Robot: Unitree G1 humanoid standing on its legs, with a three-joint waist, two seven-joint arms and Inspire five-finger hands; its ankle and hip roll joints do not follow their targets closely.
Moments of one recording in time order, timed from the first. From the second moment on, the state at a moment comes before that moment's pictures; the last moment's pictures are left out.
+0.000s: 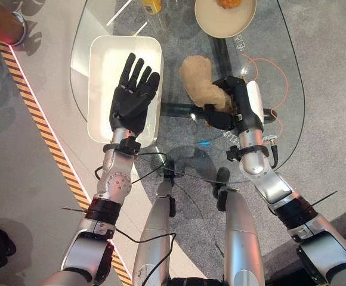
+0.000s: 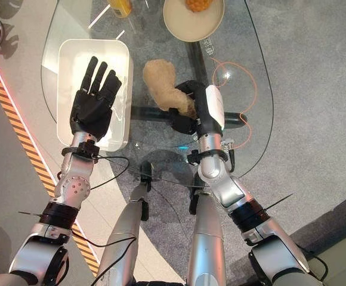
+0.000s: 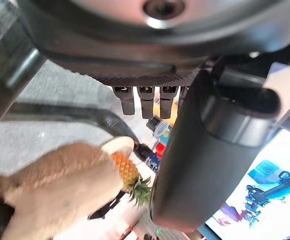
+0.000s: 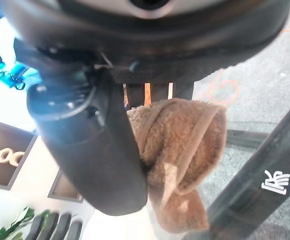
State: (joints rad) left arm -0.60 0.29 -0.12 0.33 -1.09 -0.19 -0.10; right arm -0.64 -0.50 0.48 0.12 -0.04 0.08 -0.50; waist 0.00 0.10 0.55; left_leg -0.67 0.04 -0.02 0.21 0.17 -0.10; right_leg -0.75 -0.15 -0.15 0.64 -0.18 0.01
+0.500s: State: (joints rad) left arm -0.63 0.30 -0.18 0.29 -1.09 -0.11 -0.15; right arm -0.66 -0.51 0.51 0.10 -0.04 0.08 -0.47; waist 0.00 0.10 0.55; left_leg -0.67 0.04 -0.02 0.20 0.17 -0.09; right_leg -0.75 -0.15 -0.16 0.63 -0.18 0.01
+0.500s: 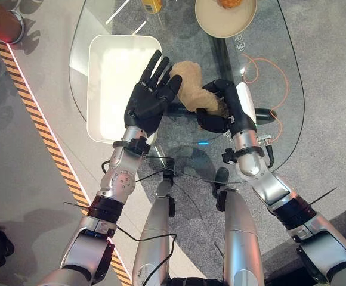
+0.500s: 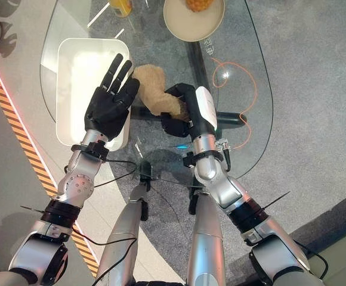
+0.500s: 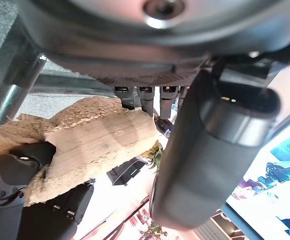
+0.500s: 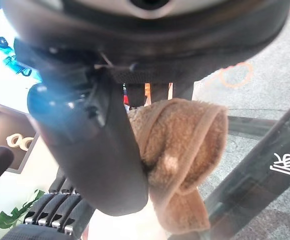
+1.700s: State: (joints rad) left arm -0.63 0.32 -0.20 0.29 -1.11 -0.06 -0.01; right arm -0.70 -0.51 0.56 0.10 -0.04 0.09 -0.46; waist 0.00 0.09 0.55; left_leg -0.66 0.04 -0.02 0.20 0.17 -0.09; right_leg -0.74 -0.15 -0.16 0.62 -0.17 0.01
